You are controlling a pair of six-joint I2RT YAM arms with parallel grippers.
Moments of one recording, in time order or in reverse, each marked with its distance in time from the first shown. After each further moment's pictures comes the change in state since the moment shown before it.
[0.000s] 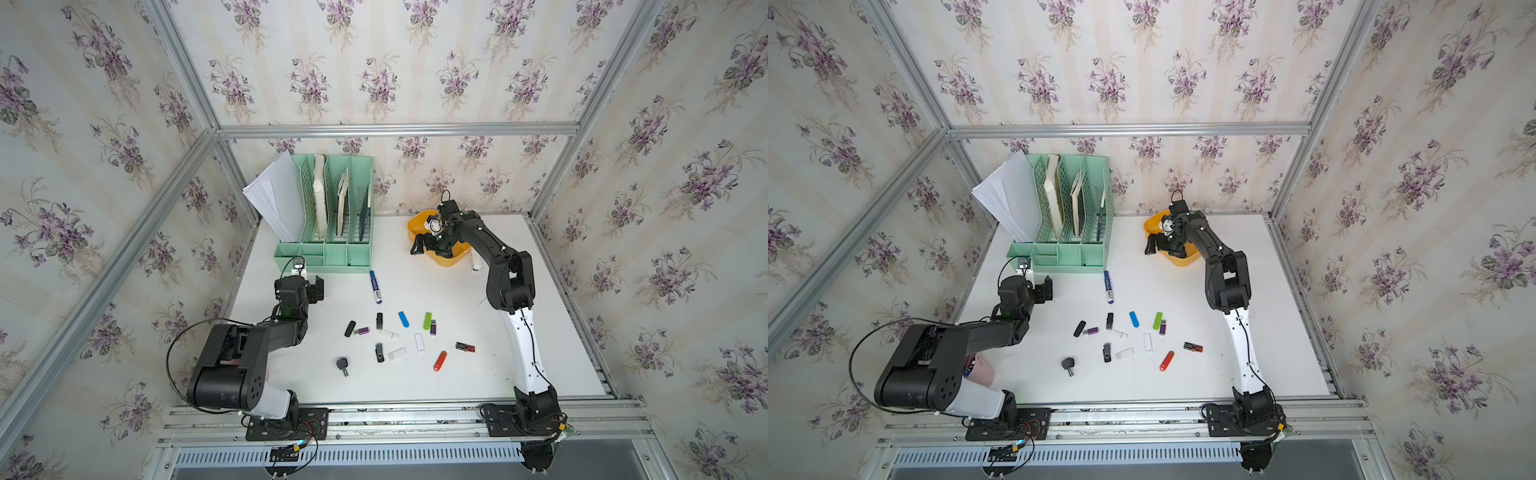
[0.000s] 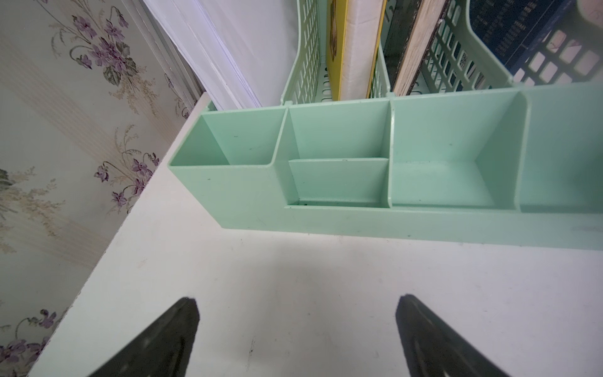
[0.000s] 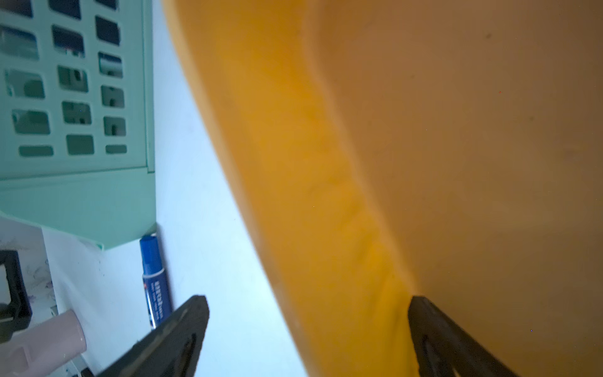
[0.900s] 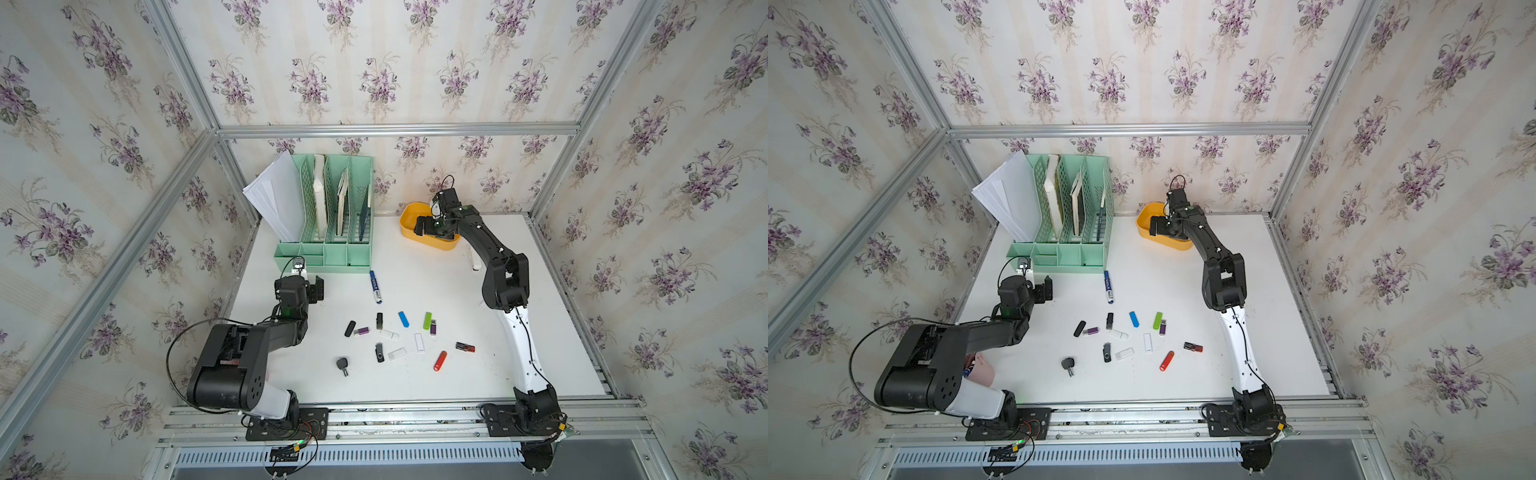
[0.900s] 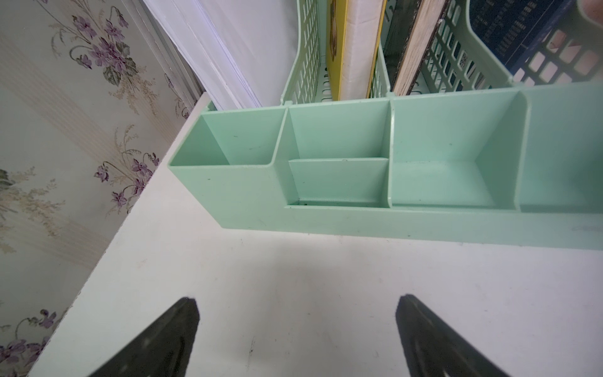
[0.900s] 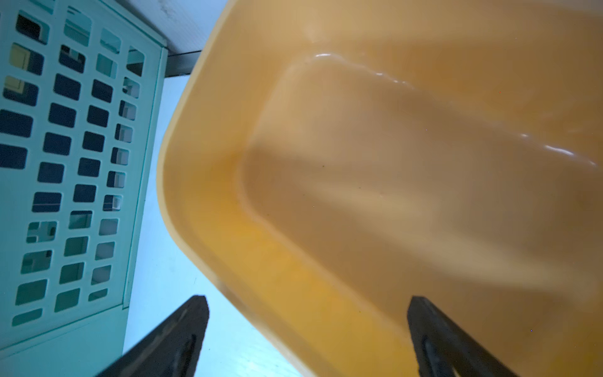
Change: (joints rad) left arm 0.000 0.000 0.000 0.000 0.000 0.000; right arm -0.016 0.098 0.217 0.159 0.273 0.113
